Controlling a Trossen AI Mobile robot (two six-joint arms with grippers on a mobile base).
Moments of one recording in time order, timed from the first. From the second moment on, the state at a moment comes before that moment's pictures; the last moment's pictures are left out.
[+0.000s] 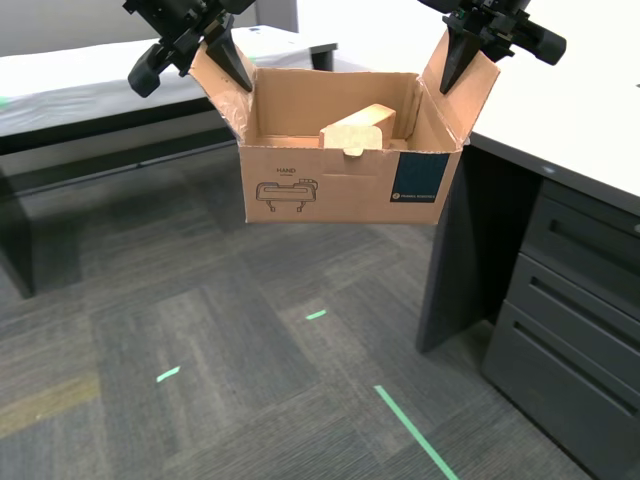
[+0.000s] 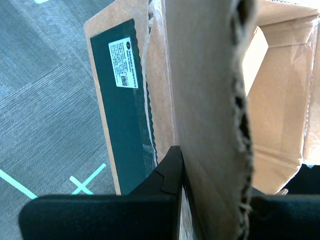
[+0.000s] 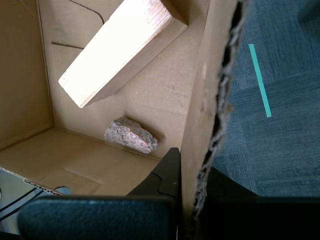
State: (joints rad) arm 0 0.29 1.88 1.56 -0.97 -0.40 0.16; arm 1 -0.36 1.79 1.37 -0.62 0.47 -0.37
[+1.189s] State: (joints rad) arm 0 0.31 1.88 1.56 -0.97 -0.39 0.16; arm 1 -0.36 1.79 1.37 -0.58 0.46 -0.35
